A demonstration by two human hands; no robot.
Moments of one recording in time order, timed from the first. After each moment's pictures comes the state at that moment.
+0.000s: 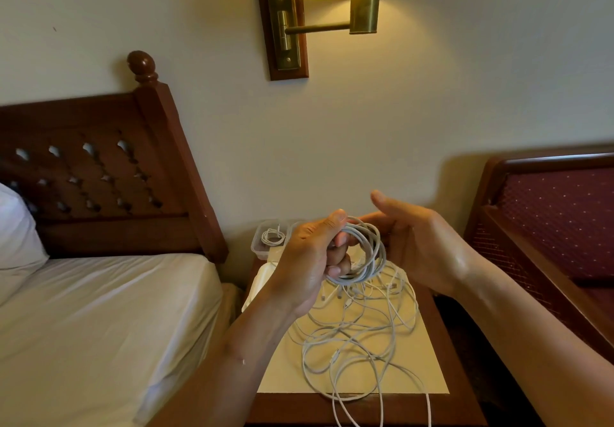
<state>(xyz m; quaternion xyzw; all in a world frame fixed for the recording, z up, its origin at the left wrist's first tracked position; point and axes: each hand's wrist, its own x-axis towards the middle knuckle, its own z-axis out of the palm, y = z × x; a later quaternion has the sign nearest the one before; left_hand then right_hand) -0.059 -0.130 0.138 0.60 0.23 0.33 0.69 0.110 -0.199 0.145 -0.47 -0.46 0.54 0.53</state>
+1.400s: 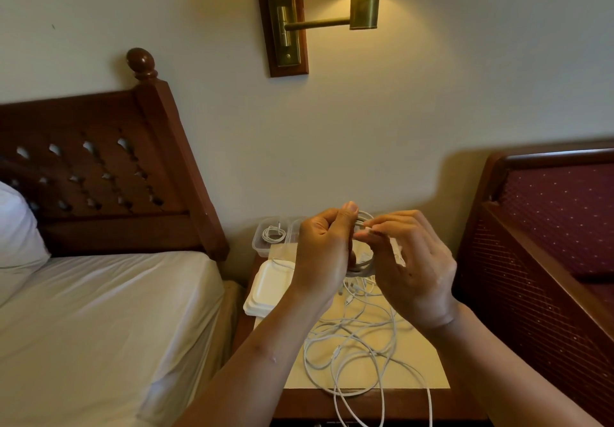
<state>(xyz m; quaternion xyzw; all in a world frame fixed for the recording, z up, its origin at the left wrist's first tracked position) -0.032 -0.135 0.127 0.59 0.30 0.44 0.61 0.085 -0.198 0.088 -0.44 -0.61 -0.27 0.60</state>
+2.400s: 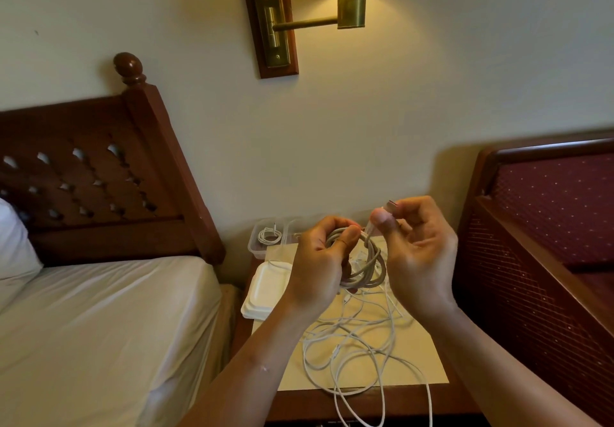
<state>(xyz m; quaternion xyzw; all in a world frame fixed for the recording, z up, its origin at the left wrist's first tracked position) -0.043 -0.134 0.111 0.65 0.26 0.38 0.61 0.076 -0.198 0.096 -0.50 -0.41 0.03 0.76</state>
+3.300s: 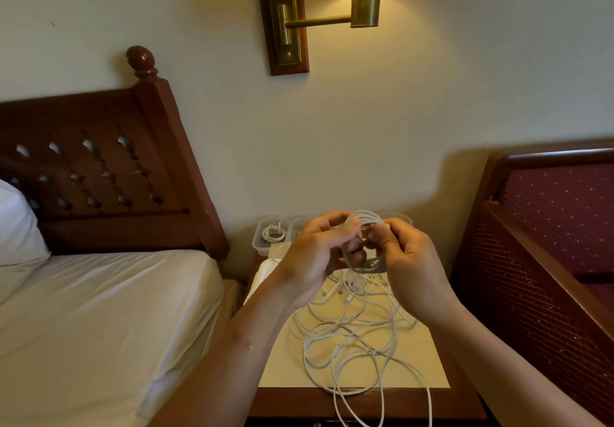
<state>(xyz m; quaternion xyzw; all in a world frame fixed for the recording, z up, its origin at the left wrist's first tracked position) -0.056 -0.113 0.123 0.61 0.19 0.26 0.72 0.081 -0.203 0.095 -0.62 -0.46 0.19 0.61</state>
